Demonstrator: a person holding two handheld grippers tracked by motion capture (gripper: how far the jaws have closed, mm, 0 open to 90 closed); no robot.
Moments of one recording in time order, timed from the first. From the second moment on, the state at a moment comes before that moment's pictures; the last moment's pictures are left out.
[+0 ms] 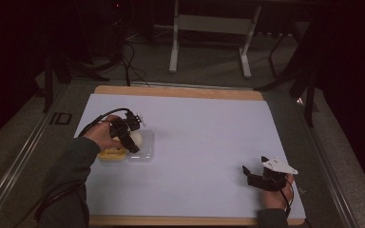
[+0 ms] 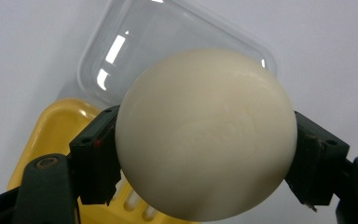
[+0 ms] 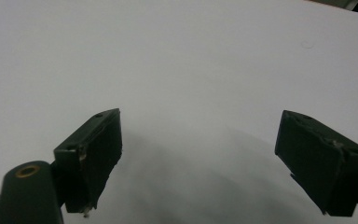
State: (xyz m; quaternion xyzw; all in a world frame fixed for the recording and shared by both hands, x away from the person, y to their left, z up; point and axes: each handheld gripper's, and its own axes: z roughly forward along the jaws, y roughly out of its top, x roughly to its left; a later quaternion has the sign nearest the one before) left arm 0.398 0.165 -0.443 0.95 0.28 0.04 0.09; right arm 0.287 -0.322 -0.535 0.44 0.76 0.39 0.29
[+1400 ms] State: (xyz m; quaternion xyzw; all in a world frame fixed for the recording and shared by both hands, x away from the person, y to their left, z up) left arm 0.410 0.217 -0.481 0.93 0.35 0.07 0.04; right arm 0.287 -0.321 -0.535 0.44 0.76 0.39 0.29
